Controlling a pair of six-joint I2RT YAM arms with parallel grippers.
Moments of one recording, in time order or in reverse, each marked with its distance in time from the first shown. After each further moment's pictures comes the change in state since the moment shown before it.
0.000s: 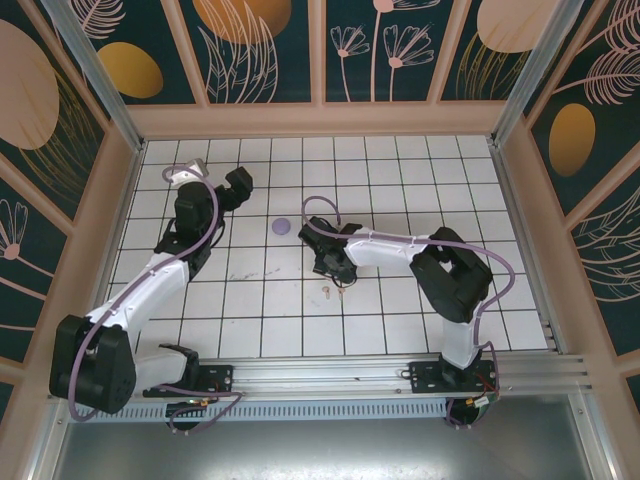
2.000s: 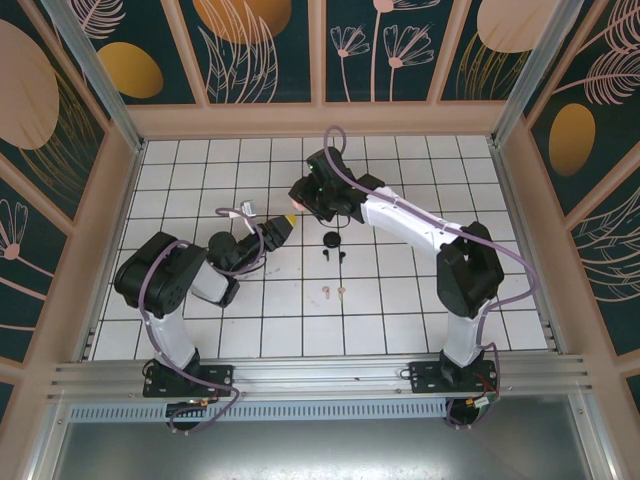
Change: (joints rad) left arm -0.130 0.632 -0.314 1.245 0.570 -0.318; right arm -0.153 -0.017 0.366 0.160 -0.237 0.035
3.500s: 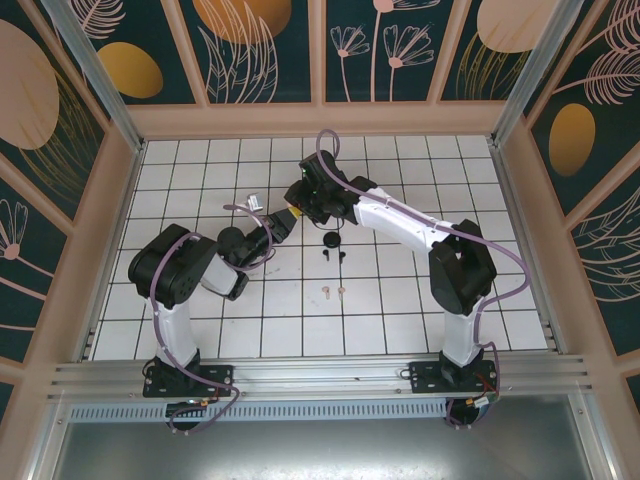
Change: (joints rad) left arm -0.031 0.088 0.094 0.068 -0.053 -0.027; right arm 0.024 0.038 0.023 0.001 0.015 0.018
